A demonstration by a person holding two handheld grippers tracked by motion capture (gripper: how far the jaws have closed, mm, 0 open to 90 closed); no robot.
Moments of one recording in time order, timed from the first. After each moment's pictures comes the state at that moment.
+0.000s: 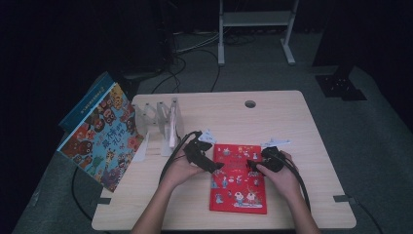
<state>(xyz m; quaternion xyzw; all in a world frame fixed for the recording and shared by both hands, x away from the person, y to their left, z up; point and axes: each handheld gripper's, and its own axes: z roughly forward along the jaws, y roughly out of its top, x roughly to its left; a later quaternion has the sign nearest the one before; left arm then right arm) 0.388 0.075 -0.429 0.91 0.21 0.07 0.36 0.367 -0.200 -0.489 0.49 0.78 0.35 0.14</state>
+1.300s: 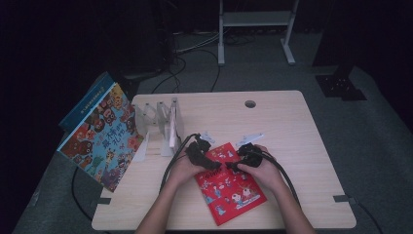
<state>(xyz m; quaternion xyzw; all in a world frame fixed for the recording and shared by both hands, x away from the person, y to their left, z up) 0.417 0.078 -0.483 0.90 0.28 0.03 0.33 0.387 -0.141 -0.486 0.36 0.86 0.36 0.08</state>
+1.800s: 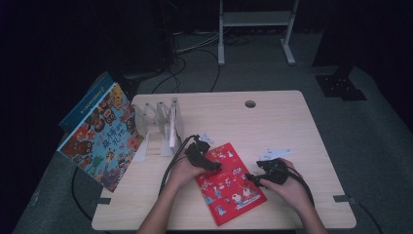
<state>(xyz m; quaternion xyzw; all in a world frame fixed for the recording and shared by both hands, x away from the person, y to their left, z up) 0.413 0.079 -0.484 0.89 0.29 0.04 0.34 0.320 -0.203 -0.475 0.38 0.84 0.37 0.12</state>
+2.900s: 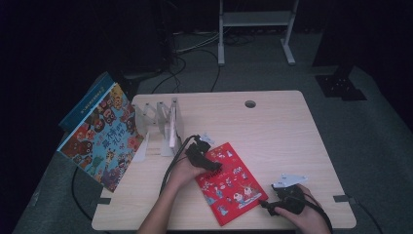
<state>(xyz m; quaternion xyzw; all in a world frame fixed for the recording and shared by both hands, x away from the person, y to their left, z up) 0.411 0.077 -0.483 0.89 0.30 0.04 0.33 0.257 -0.231 -0.491 0.38 0.85 0.33 0.11</state>
